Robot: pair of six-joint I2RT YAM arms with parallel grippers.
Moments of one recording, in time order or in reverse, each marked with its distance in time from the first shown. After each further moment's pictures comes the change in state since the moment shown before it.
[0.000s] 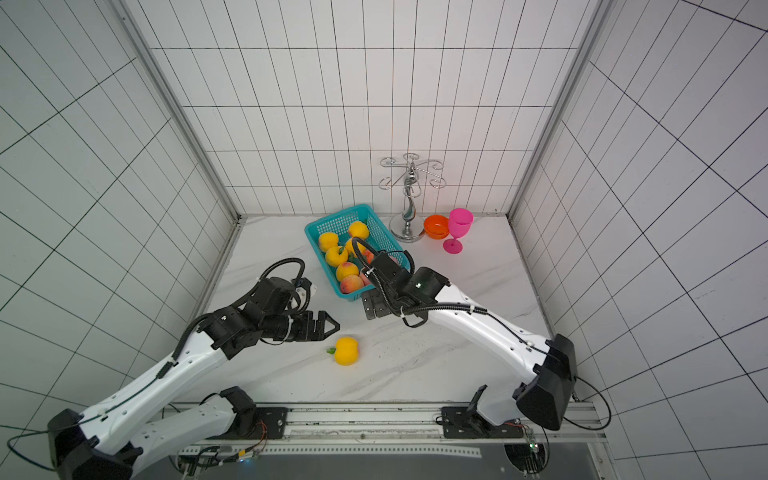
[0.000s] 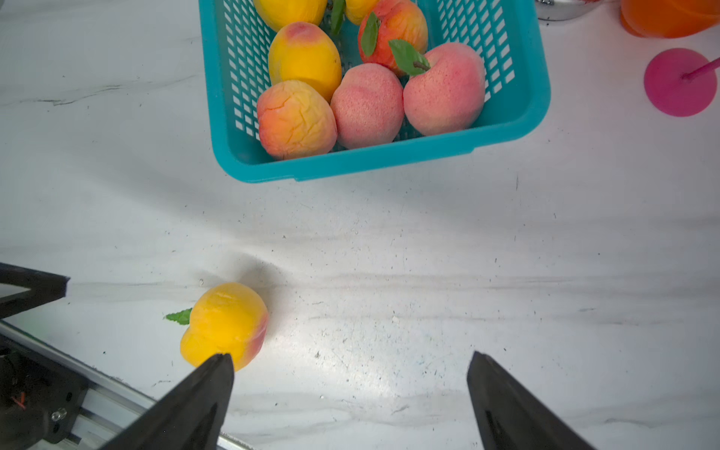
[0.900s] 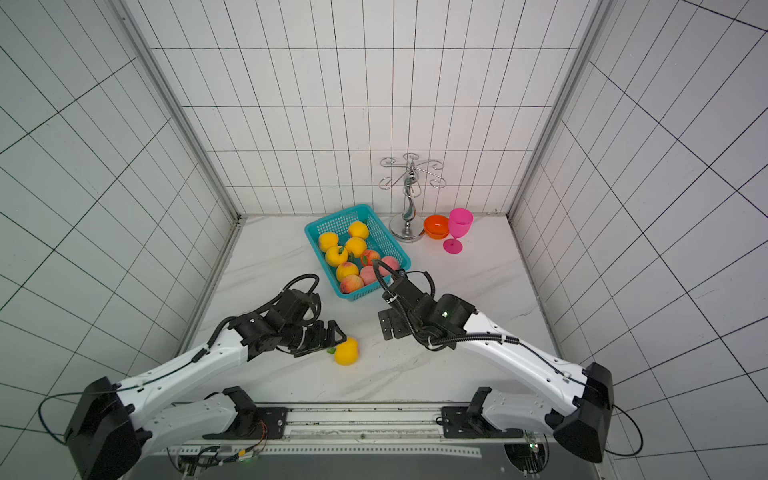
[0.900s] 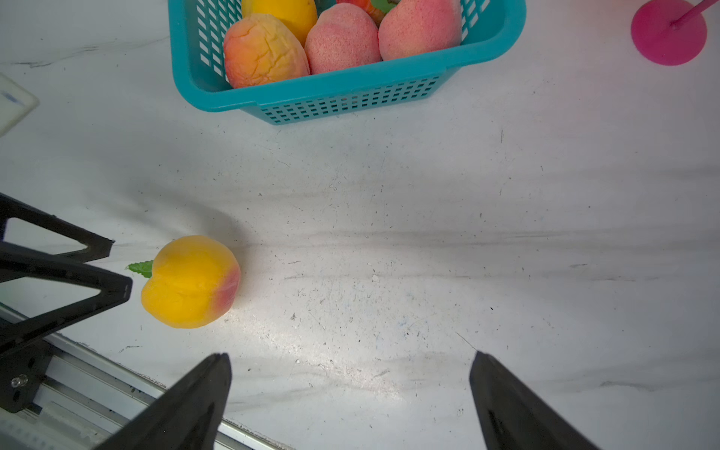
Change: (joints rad) left arm -0.034 0.165 -0.140 0.178 -0.005 -0.180; right arm -0.014 -0.247 -0.285 0.093 -0.027 -0.032
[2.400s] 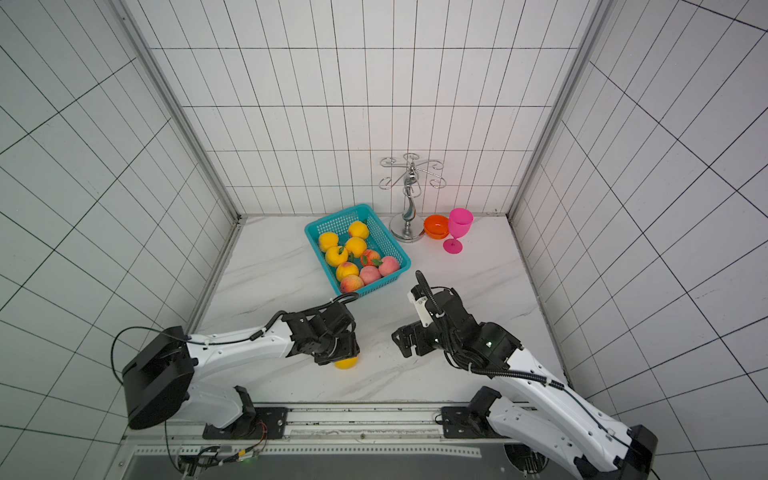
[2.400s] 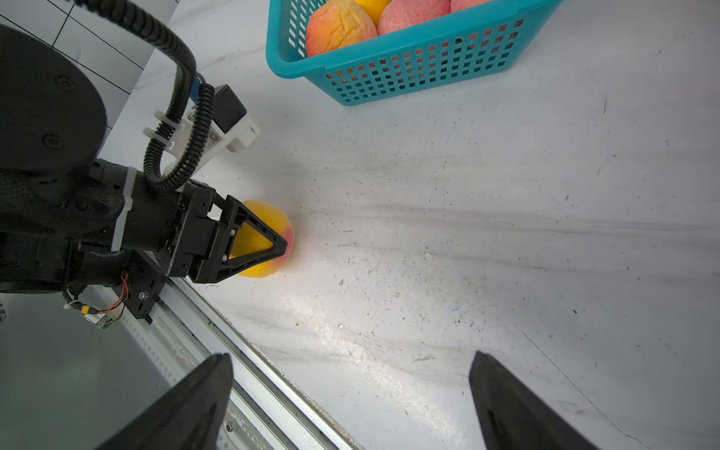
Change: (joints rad) left arm -0.262 0.311 0.115 0.023 -0.252 -0.247; right arm -0.156 -0.307 -0.257 0.125 -0.335 -0.103
